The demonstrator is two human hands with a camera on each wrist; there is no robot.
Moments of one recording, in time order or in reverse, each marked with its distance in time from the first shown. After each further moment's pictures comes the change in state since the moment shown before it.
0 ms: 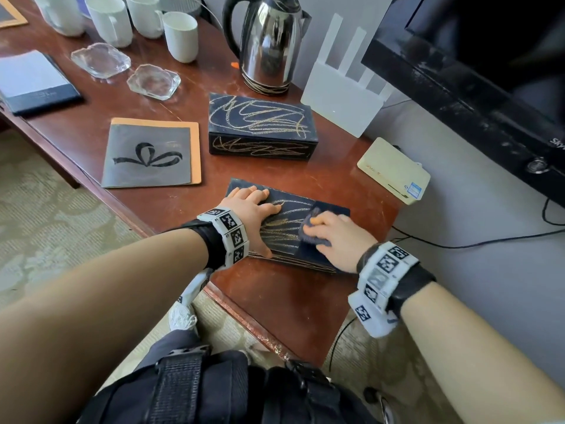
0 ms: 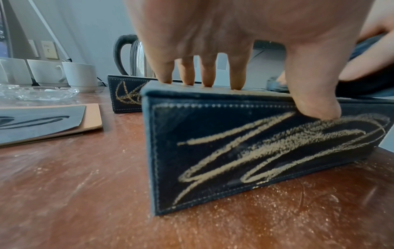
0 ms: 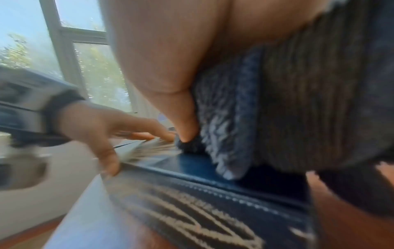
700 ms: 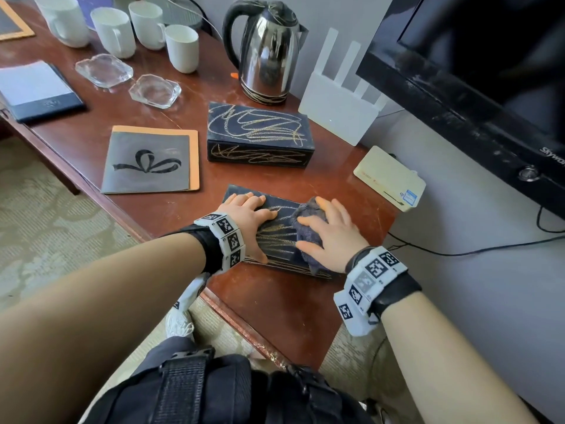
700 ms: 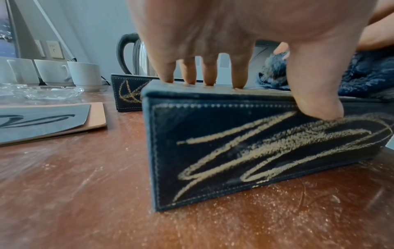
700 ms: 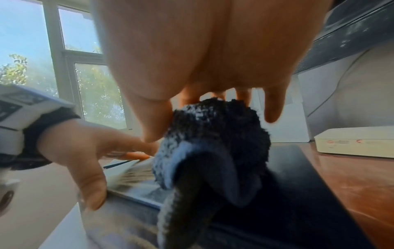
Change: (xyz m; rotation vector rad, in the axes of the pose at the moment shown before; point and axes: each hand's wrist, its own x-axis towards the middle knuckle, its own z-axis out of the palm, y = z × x) left_hand -0.003 0.004 -0.003 -0.006 -0.003 -0.016; right_hand -0.004 -0.011 -0.006 0.139 0.088 0.134
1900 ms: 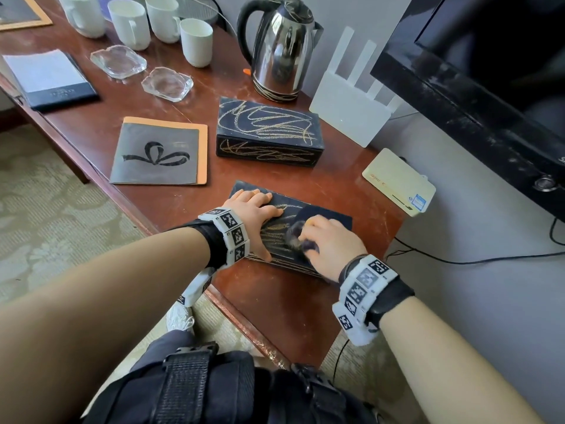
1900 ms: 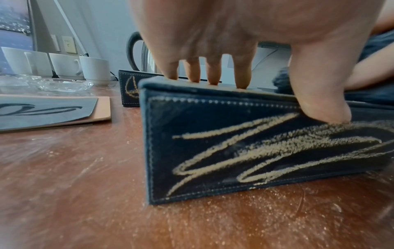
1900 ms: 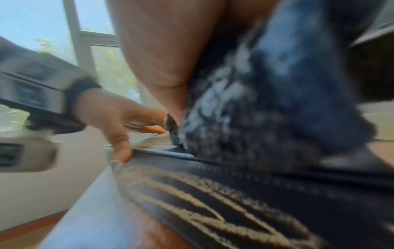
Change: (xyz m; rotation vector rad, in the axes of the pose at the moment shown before) left_hand 0.001 -0.001 0.001 -0.016 0.013 -0.008; right_hand 0.001 -0.009 0.011 -0.100 0.098 -0.172
